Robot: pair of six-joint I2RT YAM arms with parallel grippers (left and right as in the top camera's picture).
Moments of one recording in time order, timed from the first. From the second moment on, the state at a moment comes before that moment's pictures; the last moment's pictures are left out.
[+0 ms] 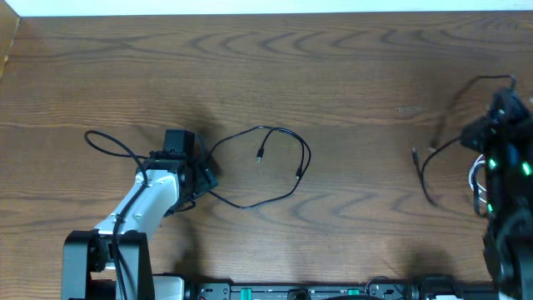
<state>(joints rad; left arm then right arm) -0.06 1.50 0.68 -0.61 -0.11 -0.62 0.04 0.75 1.09 -0.49 0.28 0.37</state>
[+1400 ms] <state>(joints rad) -0.06 1.50 0.68 -0.61 -0.11 -0.62 0.04 0.47 1.09 -0.69 0.76 0.44</state>
